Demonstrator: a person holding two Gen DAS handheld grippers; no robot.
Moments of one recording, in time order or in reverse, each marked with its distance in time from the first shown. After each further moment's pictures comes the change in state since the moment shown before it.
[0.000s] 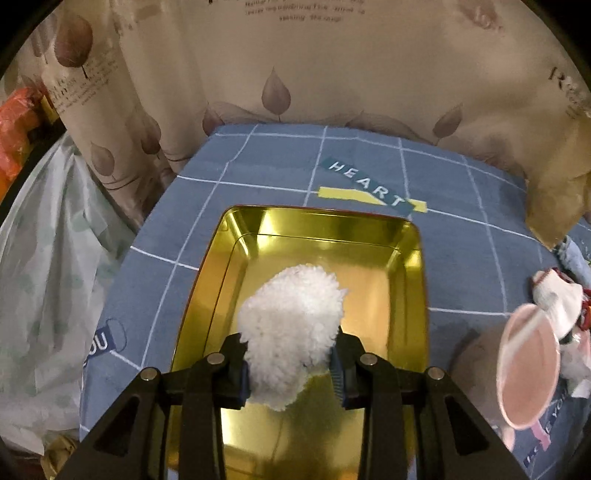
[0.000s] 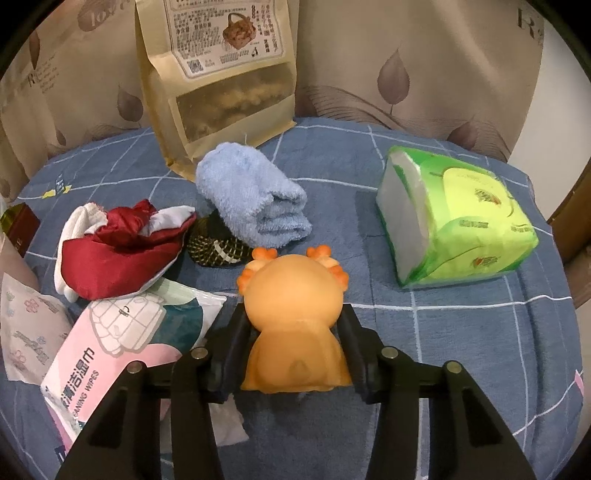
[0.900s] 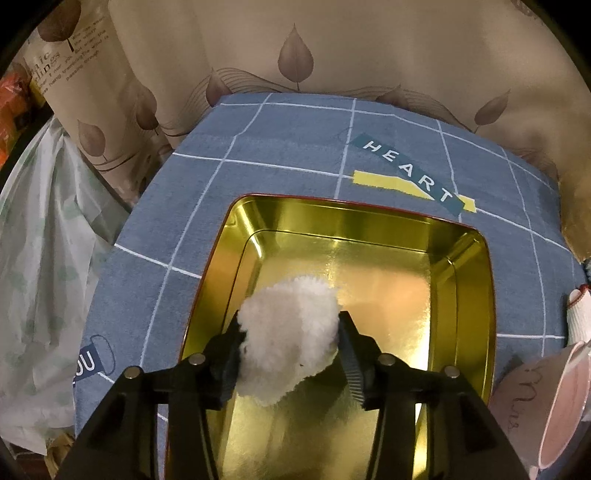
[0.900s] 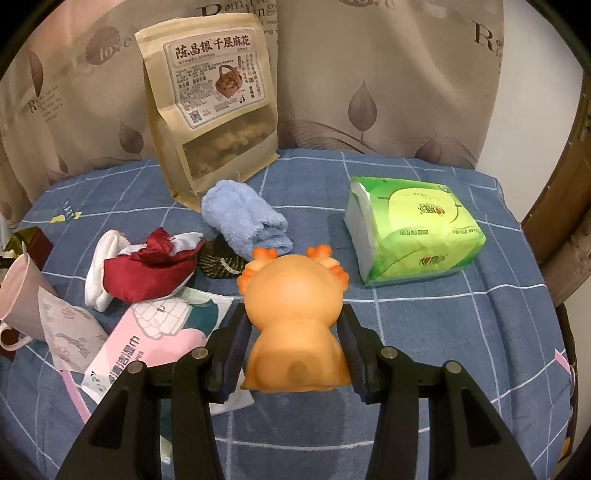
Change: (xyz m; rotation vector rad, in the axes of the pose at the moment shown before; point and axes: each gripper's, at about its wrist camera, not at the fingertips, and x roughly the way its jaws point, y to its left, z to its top) left arm 0.051 0.020 0.021 -0.034 0.082 0.014; right arm -0.054 -0.006 -0.006 0.052 -0.075 -0.034
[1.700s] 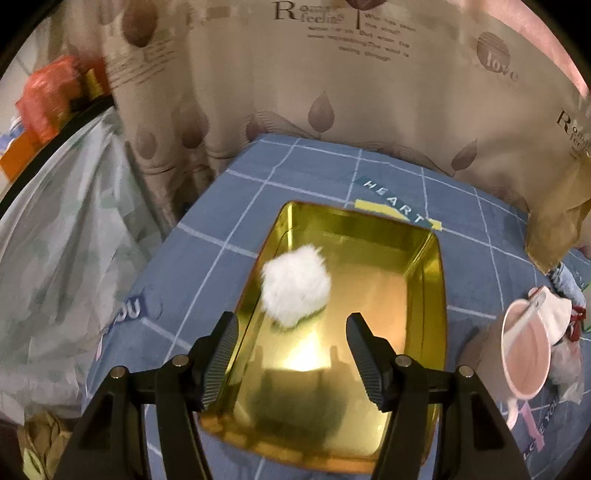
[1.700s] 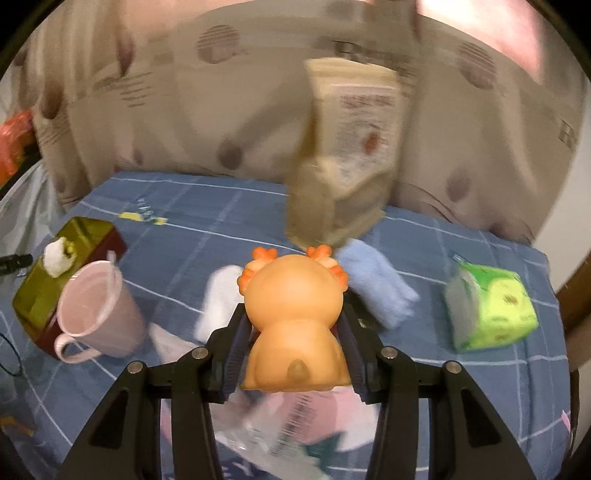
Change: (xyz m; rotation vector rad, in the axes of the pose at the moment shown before) left arm -0.088 0.026 -0.071 -0.107 -0.181 -0.009; right arm -0.034 0.121 0.032 -0.199 -0.087 0.156
